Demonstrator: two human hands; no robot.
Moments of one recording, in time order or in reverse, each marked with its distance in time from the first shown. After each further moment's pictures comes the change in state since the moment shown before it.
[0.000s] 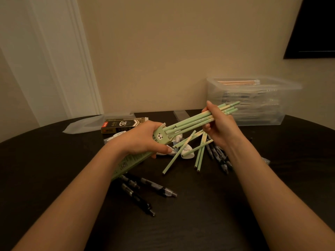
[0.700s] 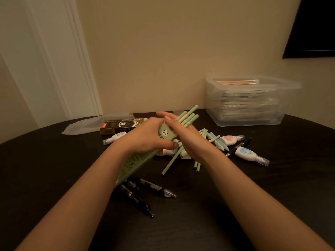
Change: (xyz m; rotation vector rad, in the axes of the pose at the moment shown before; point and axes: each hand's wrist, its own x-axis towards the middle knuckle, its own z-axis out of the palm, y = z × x) left_hand 0.005 0.010 0.006 -0.039 0.095 0.103; right_hand -0.023 0.034 0.046 -0.474 -0.446 -0.024
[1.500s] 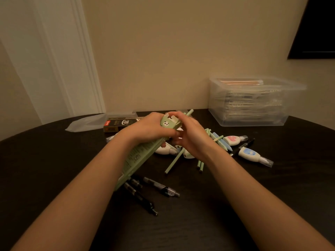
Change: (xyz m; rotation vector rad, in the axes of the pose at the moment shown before) left_hand 0.013 -0.006 -0.008 -0.133 -0.001 -0.102; right_hand 0.005 0.001 0.004 0.258 0.122 0.104
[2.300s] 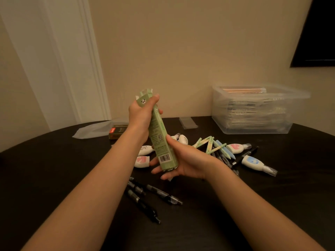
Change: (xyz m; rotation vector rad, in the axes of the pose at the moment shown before) left_hand 0.035 -0.005 -0.015 -0.816 0.793 0.025; right_hand -0.015 0.006 0.004 0.005 -0.462 0.397
